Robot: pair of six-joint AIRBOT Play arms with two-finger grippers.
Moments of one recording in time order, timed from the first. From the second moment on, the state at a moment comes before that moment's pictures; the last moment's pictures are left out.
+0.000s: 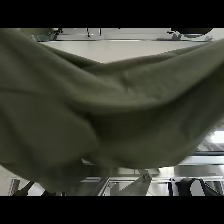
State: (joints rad) left arm 0.56 -0.96 1.30 -0.04 -1.38 -0.86; right arm -0.61 -0.71 1.09 -0.22 1.21 1.00
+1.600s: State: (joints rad) left arm 0.45 -1.71 1.11 0.93 -1.40 -1.09; right arm -0.48 -1.08 0.66 -0.33 1.37 0.81
